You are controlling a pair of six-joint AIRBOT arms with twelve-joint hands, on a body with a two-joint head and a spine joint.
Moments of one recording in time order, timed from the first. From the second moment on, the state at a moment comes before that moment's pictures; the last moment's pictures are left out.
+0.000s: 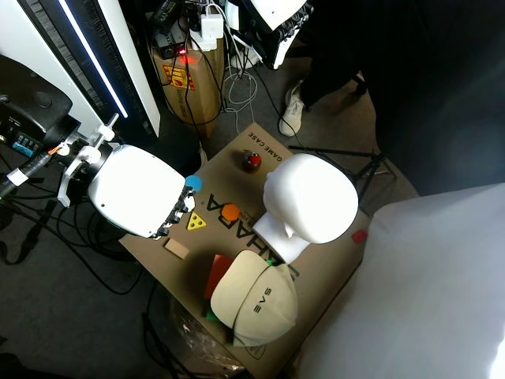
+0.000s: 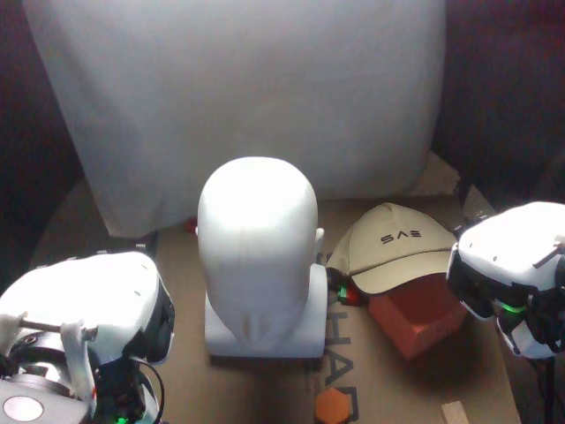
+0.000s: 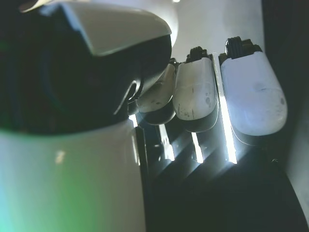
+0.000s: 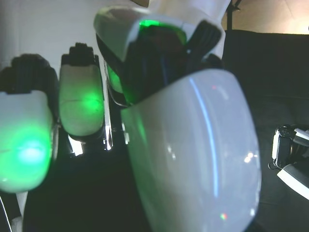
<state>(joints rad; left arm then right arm) 0.66 -0.98 0.36 -1.55 -1.40 2.08 -0.54 -1.01 0.76 1.45 0.59 -2.30</state>
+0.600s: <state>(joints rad) 0.79 -0.98 0.35 -1.43 -1.42 1.99 -0.67 -0.97 0.76 1.04 0.60 -2.02</state>
